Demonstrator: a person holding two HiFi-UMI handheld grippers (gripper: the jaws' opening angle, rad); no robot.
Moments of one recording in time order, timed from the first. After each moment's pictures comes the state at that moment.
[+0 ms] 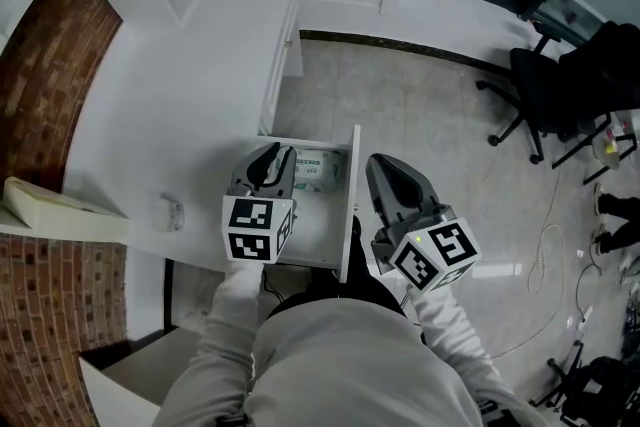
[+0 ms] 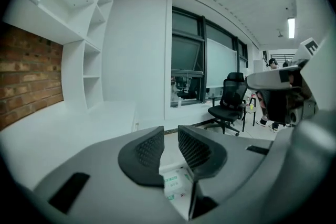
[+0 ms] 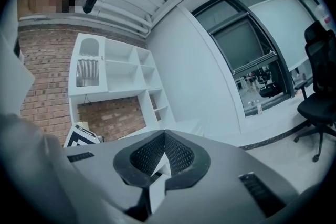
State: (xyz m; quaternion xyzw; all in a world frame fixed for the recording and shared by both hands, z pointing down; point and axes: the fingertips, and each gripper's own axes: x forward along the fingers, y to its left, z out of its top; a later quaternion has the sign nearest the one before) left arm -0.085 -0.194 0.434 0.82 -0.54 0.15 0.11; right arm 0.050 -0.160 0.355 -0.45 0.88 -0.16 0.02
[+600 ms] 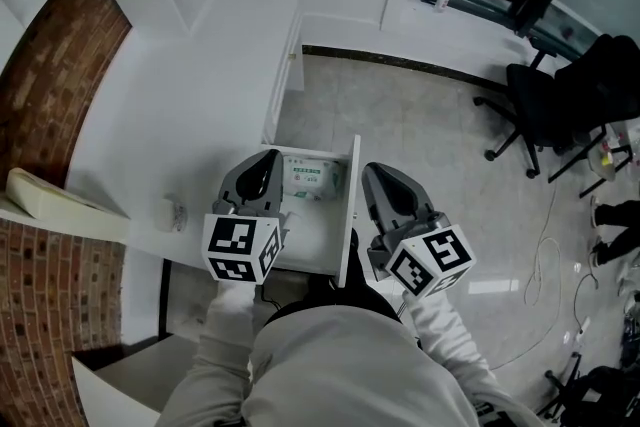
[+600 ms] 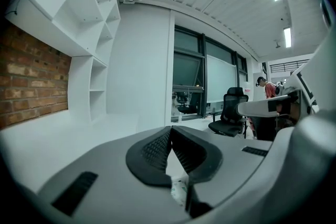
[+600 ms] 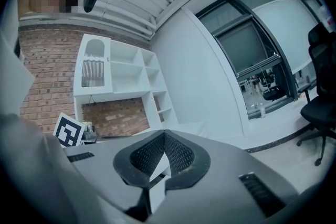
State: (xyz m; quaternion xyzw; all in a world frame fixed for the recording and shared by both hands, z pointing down) left arm -0.103 -0.166 0.372 0.83 -0.55 0.07 0.07; right arm 0.038 -0.144 0.341 -0.43 0.89 -0.15 0.03
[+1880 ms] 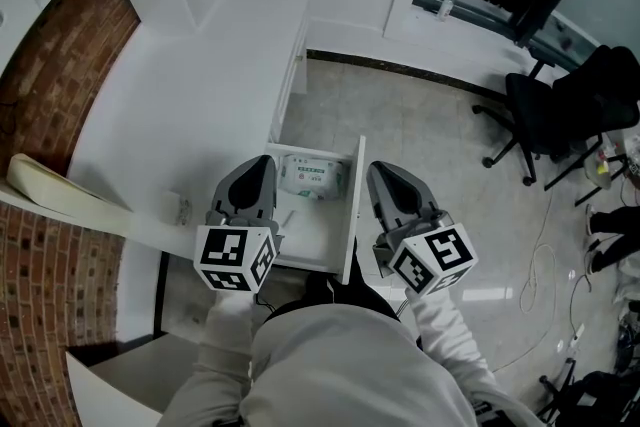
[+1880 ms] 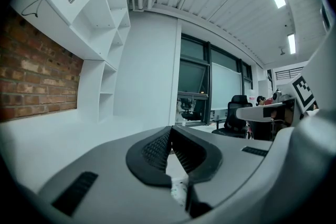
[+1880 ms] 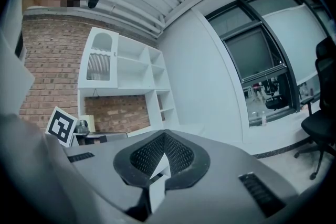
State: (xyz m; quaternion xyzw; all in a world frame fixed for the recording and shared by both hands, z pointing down) left arm -0.136 -0.137 0.360 0.81 -0.58 0.03 0.07; right arm 0.025 -0.133 0.334 -0.43 0.90 -0.11 0.00
